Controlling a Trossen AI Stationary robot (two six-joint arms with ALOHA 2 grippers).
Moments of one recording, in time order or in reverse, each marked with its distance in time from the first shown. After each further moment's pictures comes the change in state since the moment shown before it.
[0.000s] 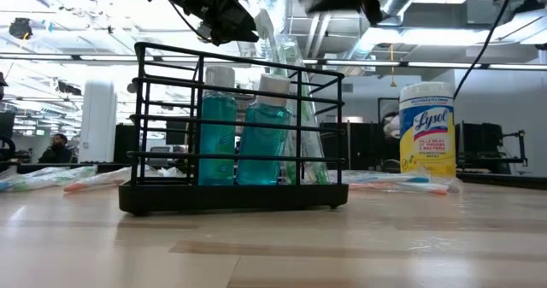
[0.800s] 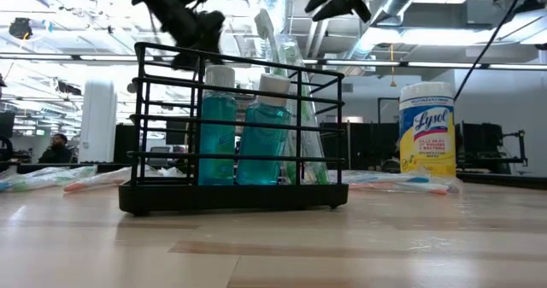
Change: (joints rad) left arm 0.141 0.000 -0.001 -0.361 -0.187 -0.315; right arm -0.510 0.022 0.387 -0.377 -0.366 -0.100
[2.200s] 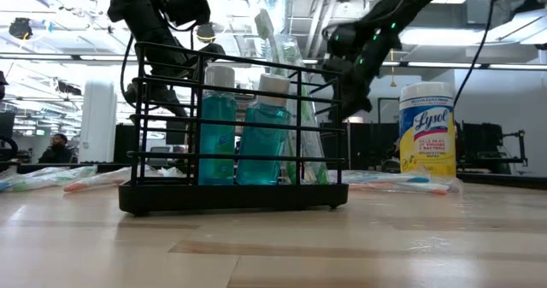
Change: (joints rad) left arm -0.258 -0.015 -0.280 0.116 -0.199 -0.834; right arm -0.360 0.297 -0.165 -0.144 -0.496 -0.385
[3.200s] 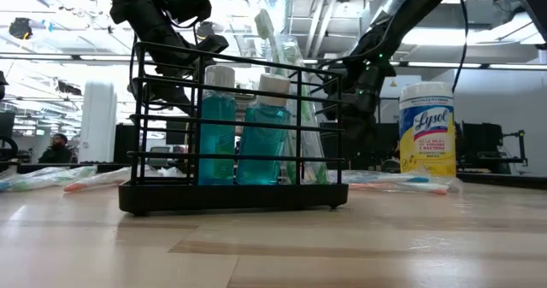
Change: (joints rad) left arm 0.000 0.000 0.000 0.057 0.080 0.119; right arm -0.029 0.176 0.001 -0.094 -0.058 -0.048
